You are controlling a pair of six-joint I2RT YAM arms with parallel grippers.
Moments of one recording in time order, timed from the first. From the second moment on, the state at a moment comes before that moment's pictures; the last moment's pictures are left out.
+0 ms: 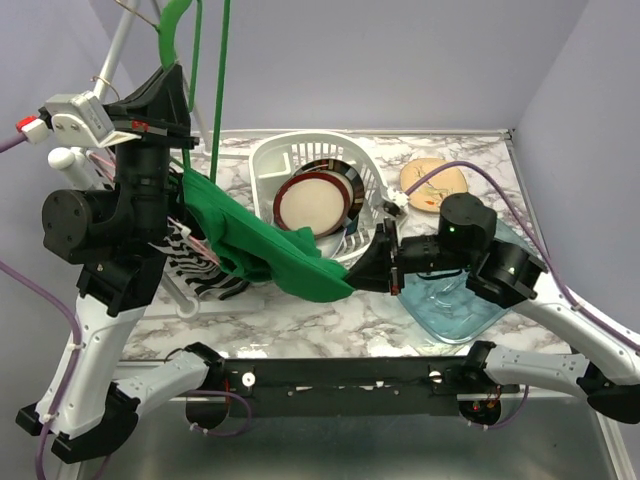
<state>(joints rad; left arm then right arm) -0.53 0.97 1.58 0.10 -0.32 -0.06 0.94 1.03 1.19 -0.36 -0.66 0.30</state>
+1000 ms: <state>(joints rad) -0.53 0.91 1.66 0.09 -0.56 -0.08 0.94 0.83 1.51 -0.56 -0.20 0.27</state>
